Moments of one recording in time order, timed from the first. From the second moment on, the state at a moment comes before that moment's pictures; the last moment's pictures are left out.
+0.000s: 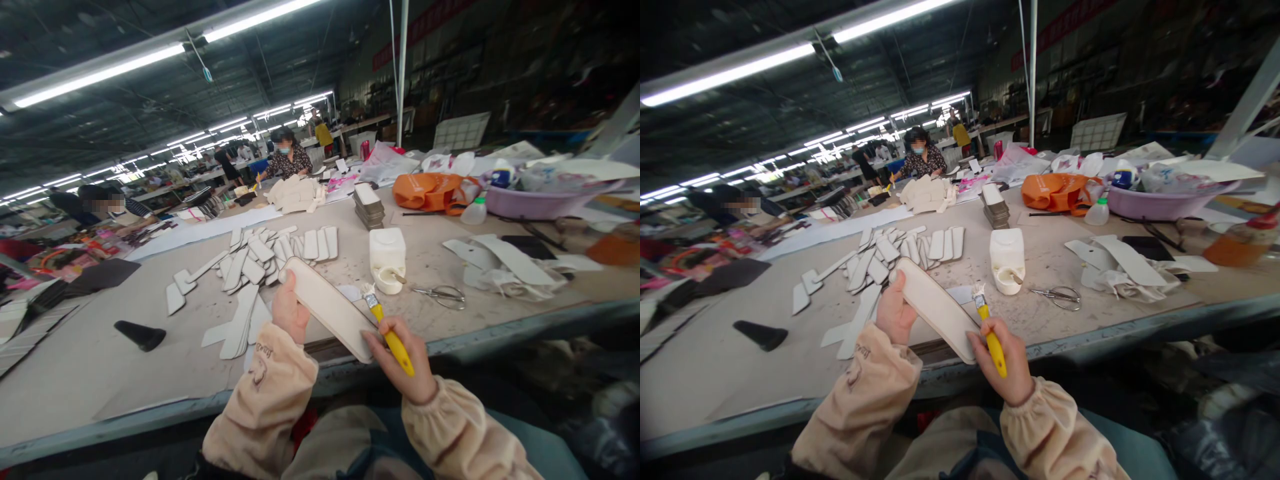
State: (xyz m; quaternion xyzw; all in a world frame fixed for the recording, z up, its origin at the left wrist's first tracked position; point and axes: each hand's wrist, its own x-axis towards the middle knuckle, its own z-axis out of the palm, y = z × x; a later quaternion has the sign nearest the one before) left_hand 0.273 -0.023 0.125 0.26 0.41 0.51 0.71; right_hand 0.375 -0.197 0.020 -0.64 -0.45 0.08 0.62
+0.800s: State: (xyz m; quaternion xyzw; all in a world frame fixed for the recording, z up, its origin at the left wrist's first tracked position) left_hand 0.274 -0.022 0.129 0.30 0.40 0.47 0.73; right_hand 0.379 -0.197 0.025 -0.62 -0.48 0.14 0.61
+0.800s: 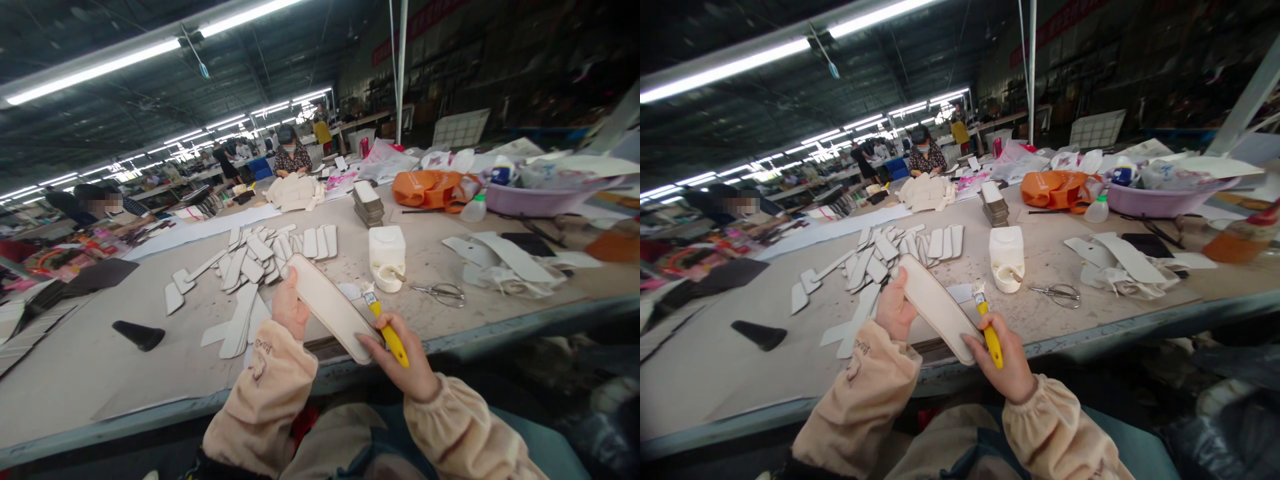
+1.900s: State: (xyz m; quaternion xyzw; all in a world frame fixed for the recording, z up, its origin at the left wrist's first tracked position) left_hand 0.278 0.010 0.132 0.33 0.36 0.52 0.70; right_hand 0.385 -0.198 0.012 -0.61 -0.44 0.01 0.65
